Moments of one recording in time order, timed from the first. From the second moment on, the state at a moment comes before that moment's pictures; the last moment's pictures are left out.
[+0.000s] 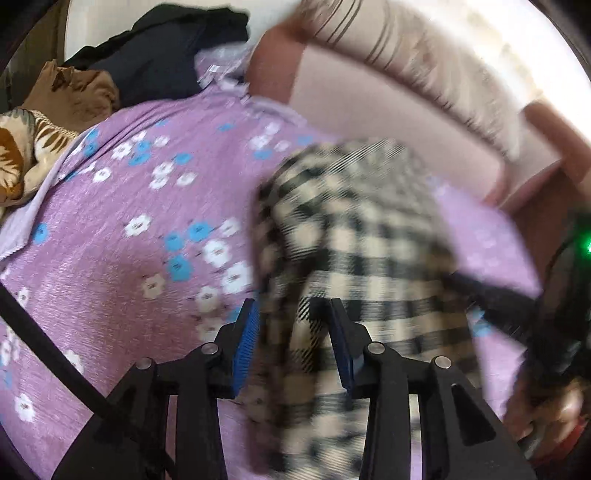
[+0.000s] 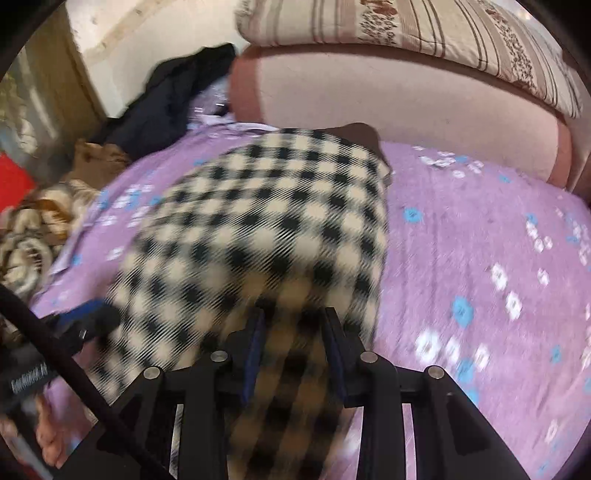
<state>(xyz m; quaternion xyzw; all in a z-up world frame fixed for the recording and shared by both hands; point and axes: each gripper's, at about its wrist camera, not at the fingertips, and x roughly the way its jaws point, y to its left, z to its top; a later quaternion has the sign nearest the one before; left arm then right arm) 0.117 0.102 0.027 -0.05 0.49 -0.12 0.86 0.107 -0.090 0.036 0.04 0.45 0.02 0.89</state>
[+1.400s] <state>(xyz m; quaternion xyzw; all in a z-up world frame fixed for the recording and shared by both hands) 0.094 0.133 0.056 -0.03 0.49 -0.14 0.86 0.084 -0.064 0.050 0.11 0.45 0.18 0.87</state>
